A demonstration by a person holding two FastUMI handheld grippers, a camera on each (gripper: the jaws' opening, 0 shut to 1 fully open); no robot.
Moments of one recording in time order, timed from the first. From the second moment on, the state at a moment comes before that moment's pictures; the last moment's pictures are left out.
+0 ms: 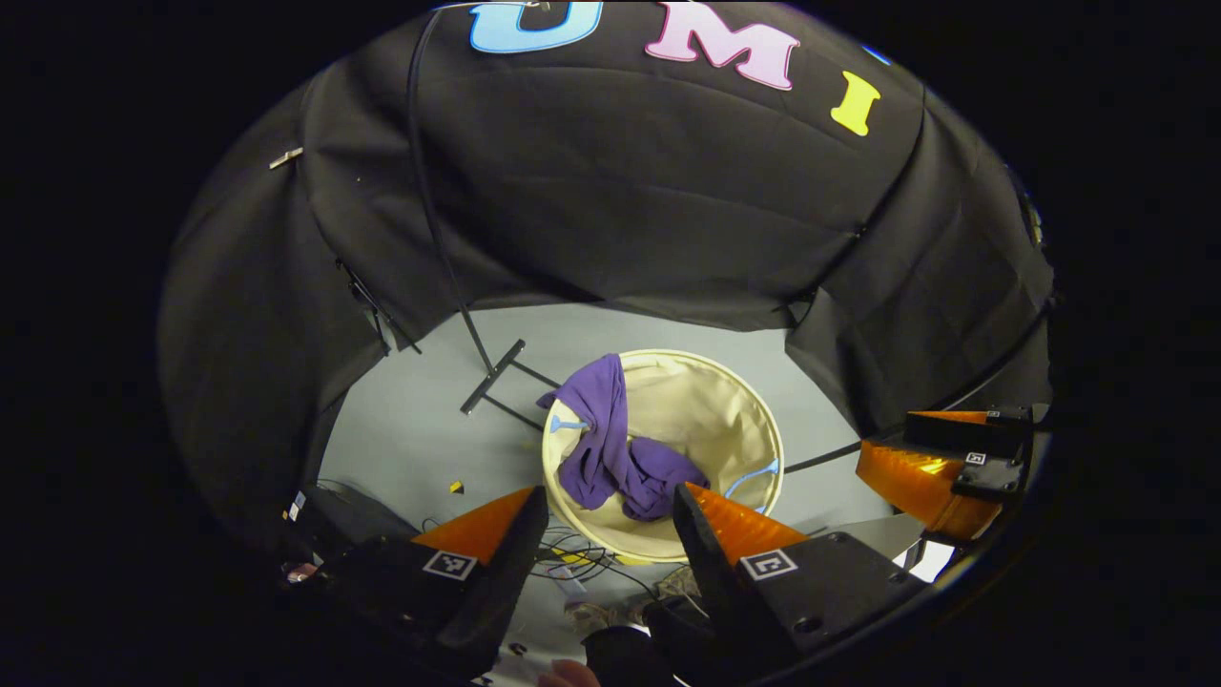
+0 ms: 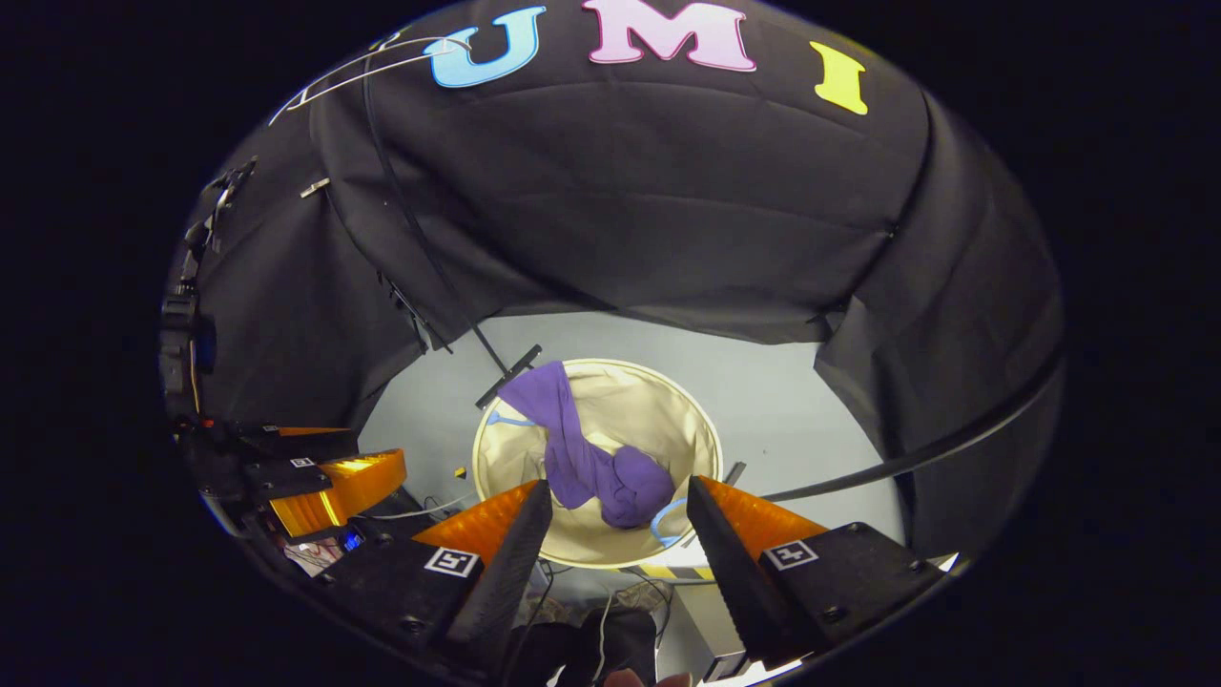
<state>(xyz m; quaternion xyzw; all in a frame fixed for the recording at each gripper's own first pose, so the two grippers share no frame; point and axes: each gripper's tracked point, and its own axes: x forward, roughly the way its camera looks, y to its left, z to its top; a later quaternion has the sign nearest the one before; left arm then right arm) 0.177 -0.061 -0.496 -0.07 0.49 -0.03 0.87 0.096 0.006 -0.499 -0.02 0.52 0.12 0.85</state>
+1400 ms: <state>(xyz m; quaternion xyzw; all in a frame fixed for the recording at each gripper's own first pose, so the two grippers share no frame) 0.134 -0.027 -0.183 -0.04 0.22 -0.06 0.97 0.110 0.006 -0.175 -0.02 0.23 0.04 0.97</state>
